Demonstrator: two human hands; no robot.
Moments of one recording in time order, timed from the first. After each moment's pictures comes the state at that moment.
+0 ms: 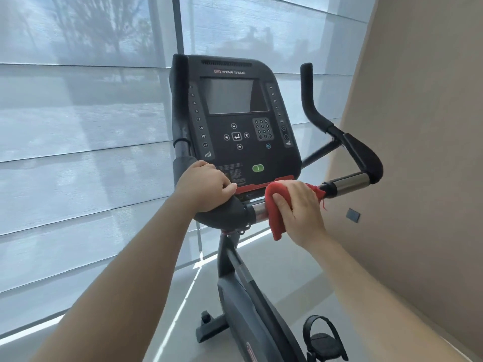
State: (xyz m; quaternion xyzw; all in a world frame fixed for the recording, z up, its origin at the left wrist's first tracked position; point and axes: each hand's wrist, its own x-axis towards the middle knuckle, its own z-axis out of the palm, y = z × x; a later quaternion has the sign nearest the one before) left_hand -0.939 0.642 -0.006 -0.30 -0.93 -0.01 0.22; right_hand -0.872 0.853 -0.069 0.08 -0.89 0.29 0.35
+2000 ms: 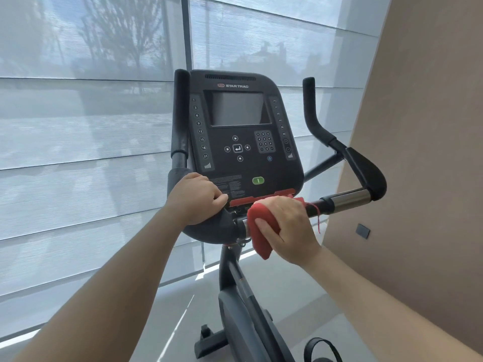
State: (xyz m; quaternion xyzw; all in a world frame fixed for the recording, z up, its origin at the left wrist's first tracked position) left_hand -0.951 0.644 -0.013 -0.29 -0.92 -0.01 0.26; right_hand -0.883 0.862 -0.069 0.23 -0.88 0.22 0.37
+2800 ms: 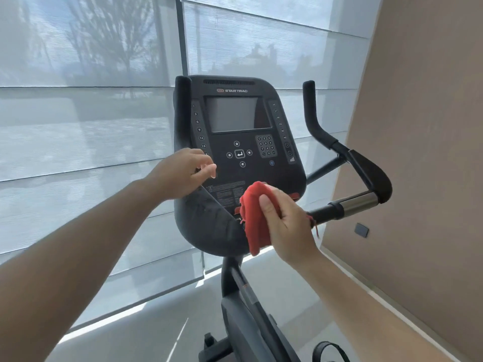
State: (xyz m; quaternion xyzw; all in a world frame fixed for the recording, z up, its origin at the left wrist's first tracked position) left_hand -0.978 0.601 0.048 -0.35 -0.89 -0.17 0.24; right_hand -0.870 0.810 -0.031 0.14 -0.80 0.50 0.30
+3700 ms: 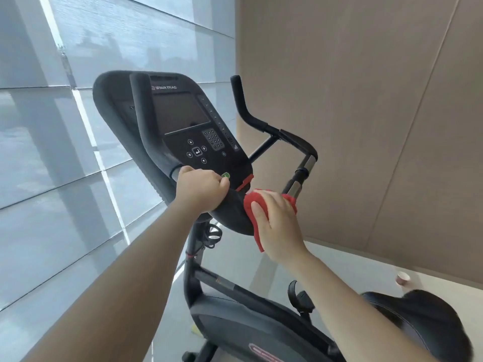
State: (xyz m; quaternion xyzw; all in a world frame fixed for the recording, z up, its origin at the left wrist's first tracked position) left_hand -1.017 0.595 0.010 -0.46 -0.85 -0.09 0.25; right_hand -0.851 0.655 -0.039 -0.21 -0.87 0.25 0.37
